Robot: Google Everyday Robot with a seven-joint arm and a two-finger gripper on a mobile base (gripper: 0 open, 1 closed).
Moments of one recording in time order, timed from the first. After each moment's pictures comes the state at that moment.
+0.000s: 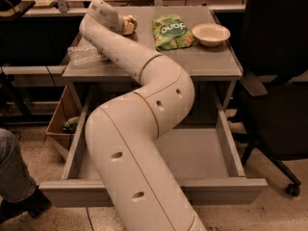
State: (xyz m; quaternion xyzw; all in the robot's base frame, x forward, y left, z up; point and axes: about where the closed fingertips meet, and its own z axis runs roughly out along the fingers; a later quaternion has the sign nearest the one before) arm 0.988 0.122 0.868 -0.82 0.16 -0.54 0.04
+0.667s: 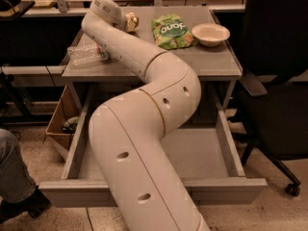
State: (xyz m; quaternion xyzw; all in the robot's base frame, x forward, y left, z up) arm 0.982 0.111 0.880 -0.82 0.17 -0.54 0.05
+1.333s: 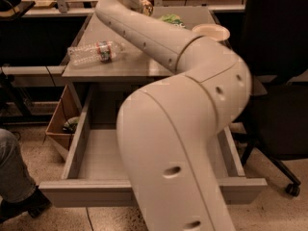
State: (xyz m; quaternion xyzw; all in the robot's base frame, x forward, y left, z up) arm 0.936 0.053 0.945 -0.80 0.22 -0.55 0.09
